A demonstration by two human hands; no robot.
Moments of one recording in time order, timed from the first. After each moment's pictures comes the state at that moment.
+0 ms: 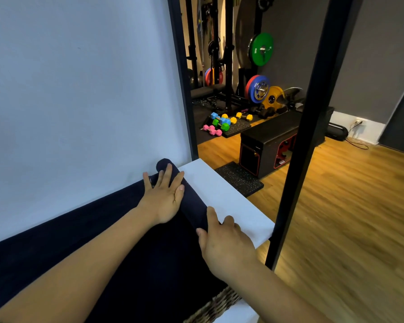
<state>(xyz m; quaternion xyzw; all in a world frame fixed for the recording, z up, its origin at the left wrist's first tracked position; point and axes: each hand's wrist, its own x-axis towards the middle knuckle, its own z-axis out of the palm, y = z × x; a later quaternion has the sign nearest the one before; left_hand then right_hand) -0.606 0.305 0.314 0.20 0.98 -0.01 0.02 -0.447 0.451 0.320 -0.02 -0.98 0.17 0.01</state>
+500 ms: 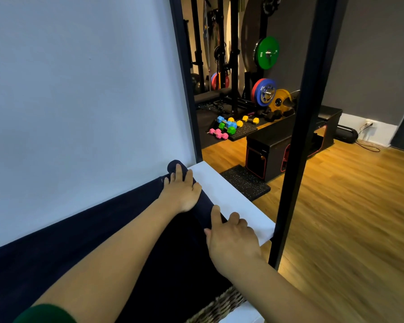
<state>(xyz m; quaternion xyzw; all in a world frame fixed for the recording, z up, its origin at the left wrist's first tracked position) -0.610 0.349 0.329 0.12 0.99 0.06 0.08 -0.446 0.457 0.327 -0.02 -1.00 0.07 -0.01</state>
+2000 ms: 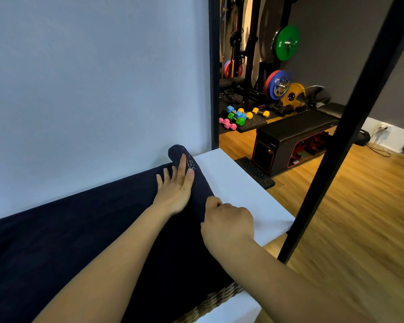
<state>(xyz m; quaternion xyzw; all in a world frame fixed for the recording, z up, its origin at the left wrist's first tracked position) -0.581 0.287 0.299 0.07 0.95 0.29 0.04 -0.463 0.411 0.338 0.02 -1.00 -0.05 -0.01</state>
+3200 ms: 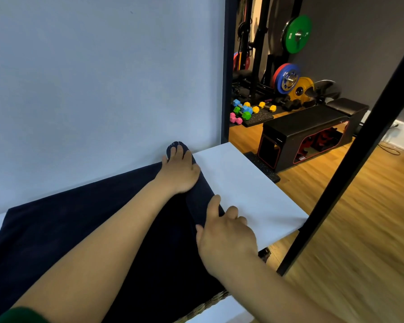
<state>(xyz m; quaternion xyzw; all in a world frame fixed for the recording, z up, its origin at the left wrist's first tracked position) -0.601 0.276 0.333 0.09 0.99 0.13 0.03 -0.433 0.383 0.338 -0.01 -0.99 0.08 -0.07</state>
